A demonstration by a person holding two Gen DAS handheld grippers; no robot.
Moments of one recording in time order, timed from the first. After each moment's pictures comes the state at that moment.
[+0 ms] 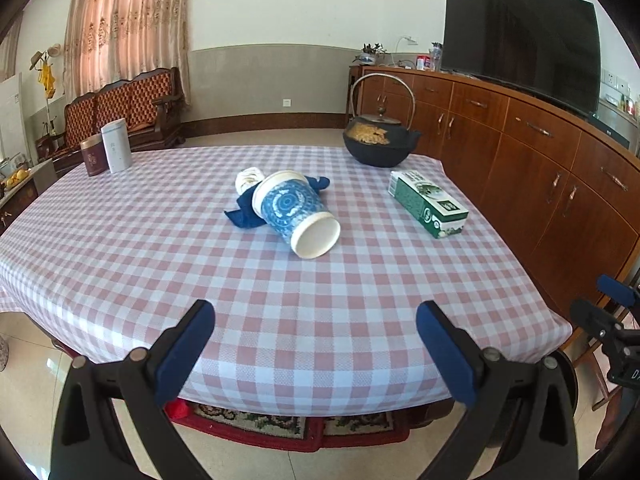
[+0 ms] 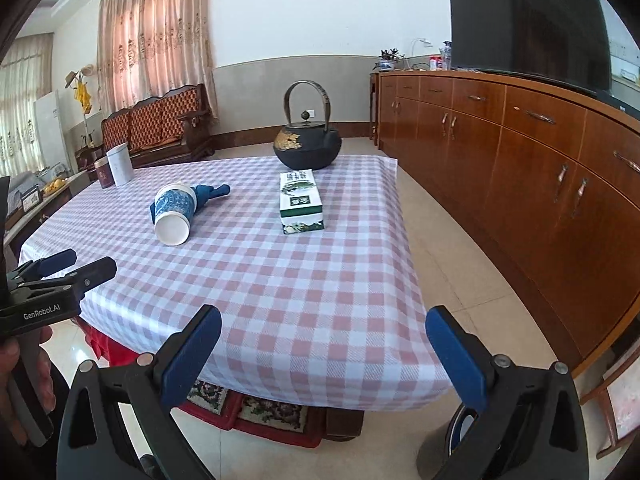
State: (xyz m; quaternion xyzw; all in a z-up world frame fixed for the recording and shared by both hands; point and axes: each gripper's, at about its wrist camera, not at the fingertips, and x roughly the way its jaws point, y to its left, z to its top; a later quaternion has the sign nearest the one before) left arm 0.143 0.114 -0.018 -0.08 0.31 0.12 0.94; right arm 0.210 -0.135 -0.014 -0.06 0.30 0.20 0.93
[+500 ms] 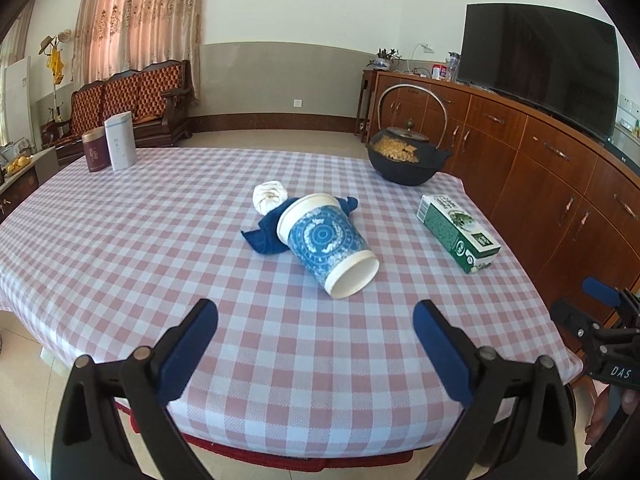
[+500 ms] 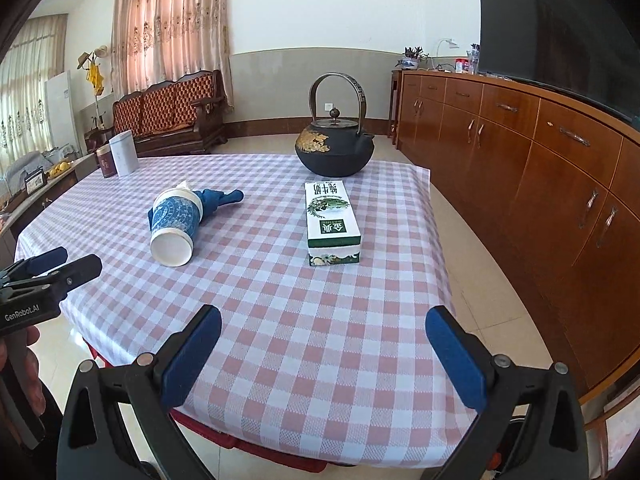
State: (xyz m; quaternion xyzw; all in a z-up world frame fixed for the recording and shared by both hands) left arm 0.184 0.152 -0.013 -0.10 0.30 0.12 0.94; right arm 0.266 -0.082 -0.015 -0.09 0.30 0.22 0.92
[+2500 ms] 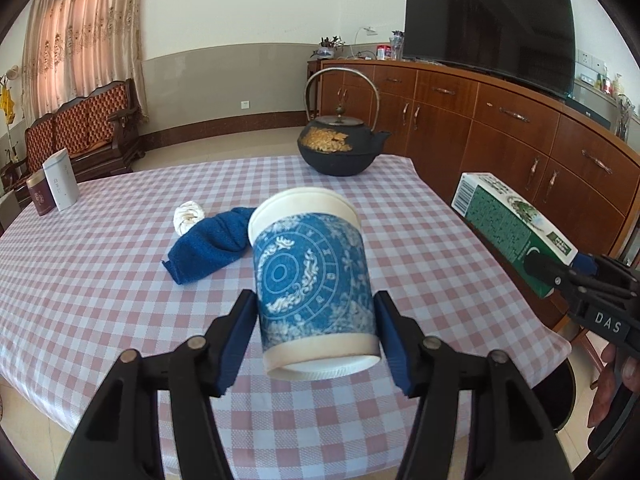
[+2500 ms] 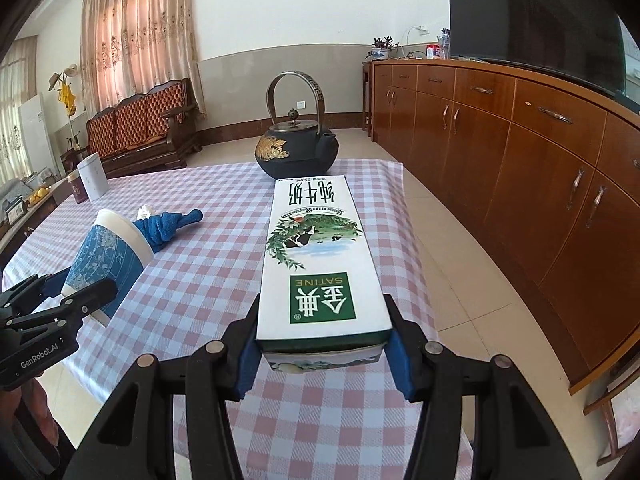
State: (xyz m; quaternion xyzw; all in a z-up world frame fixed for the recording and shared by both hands) left arm 0.212 0.103 -0.008 -0.04 0.32 0.04 0.95; right arm 0.297 -0.104 -0.010 -0.05 0.31 0.18 0.93
